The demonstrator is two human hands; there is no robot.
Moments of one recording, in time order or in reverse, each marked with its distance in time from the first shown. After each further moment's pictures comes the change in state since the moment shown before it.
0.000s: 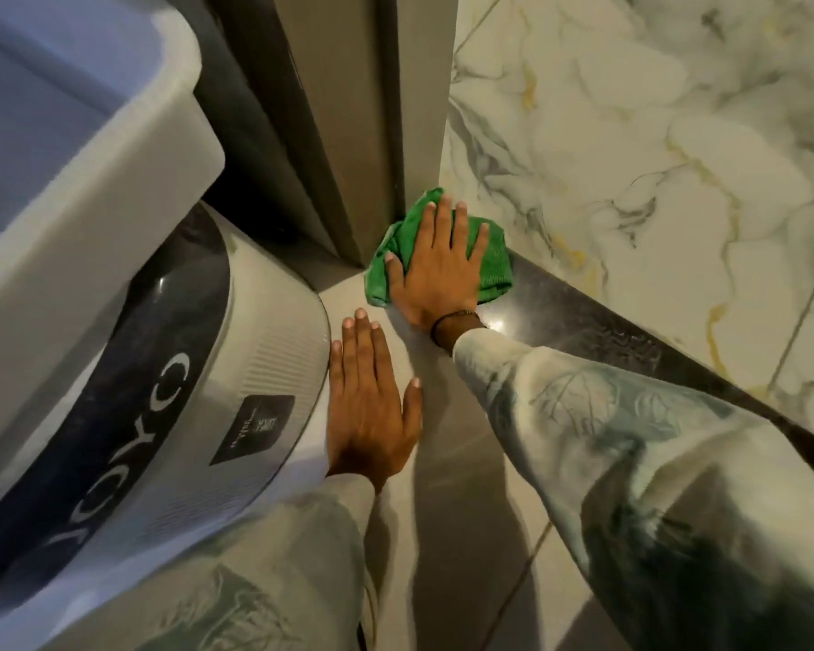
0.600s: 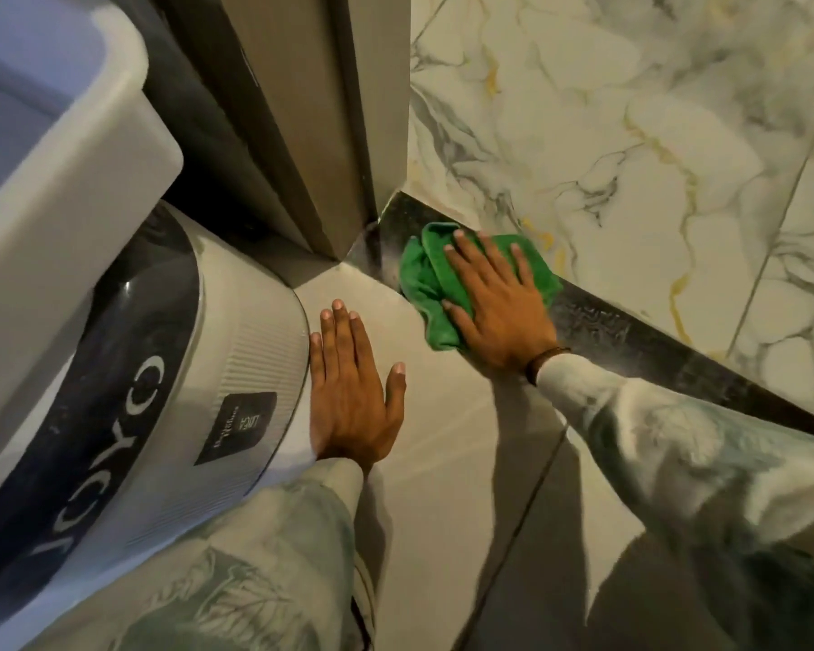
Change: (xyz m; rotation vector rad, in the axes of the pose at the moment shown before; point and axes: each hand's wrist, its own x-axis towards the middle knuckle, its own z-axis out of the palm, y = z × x) left_hand -0.001 -0.001 -0.002 -0.033 -0.014 0.029; right_hand -0.066 0.116 -0.008 -0.092 0.002 -0.281
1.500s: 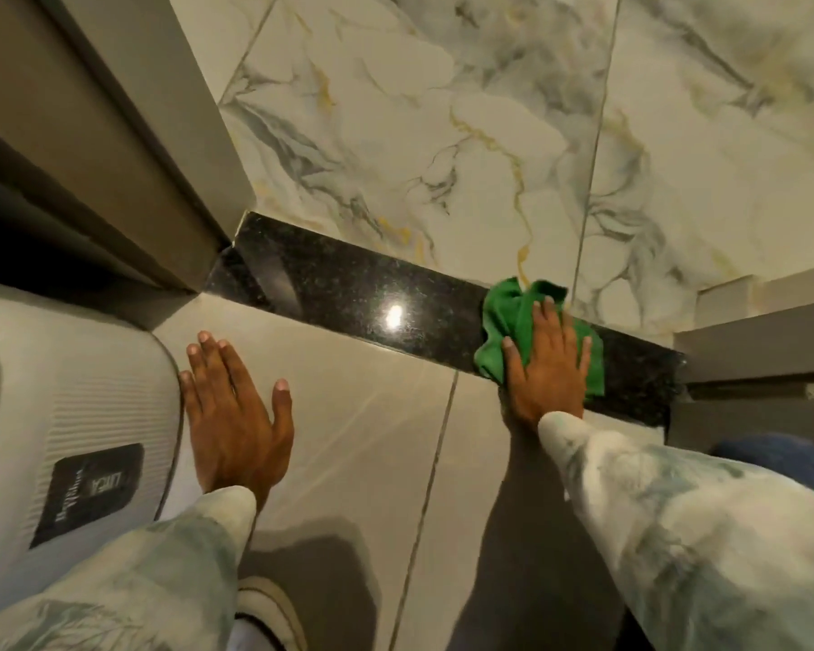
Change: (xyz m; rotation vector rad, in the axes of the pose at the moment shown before) left_hand 0.000 0.001 0.000 0.059 0.021 0.025; right_hand -0.180 0.094 0.013 0.089 0.156 0.899
